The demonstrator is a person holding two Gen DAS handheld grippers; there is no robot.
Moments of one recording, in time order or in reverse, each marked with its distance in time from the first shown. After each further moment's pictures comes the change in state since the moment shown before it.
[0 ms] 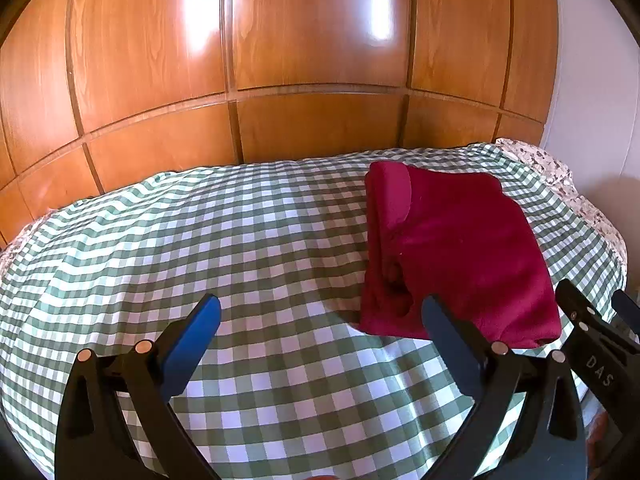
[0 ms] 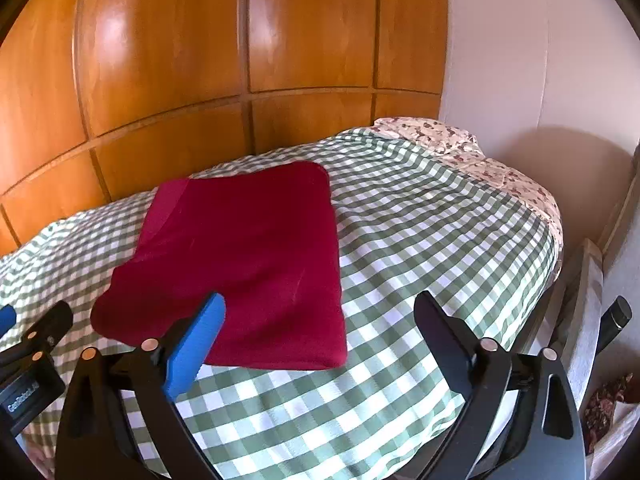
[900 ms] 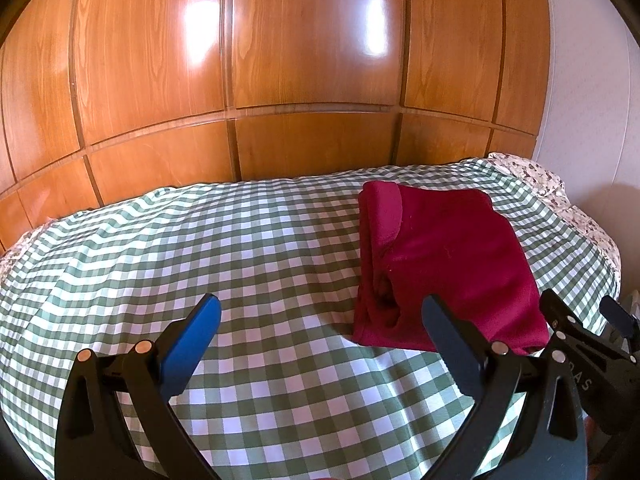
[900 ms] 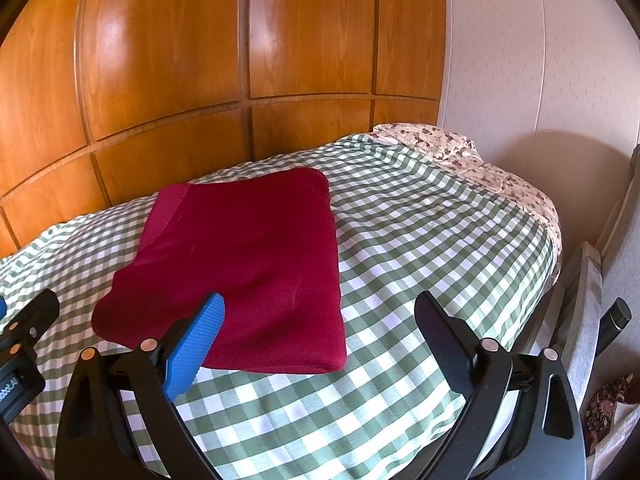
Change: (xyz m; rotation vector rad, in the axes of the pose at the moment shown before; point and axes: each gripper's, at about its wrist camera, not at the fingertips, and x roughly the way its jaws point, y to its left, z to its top) left arm -0.015 -0.002 0.004 0.001 -0.054 -0.012; right arm -0.002 0.002 0.000 0.000 -0.019 -0.004
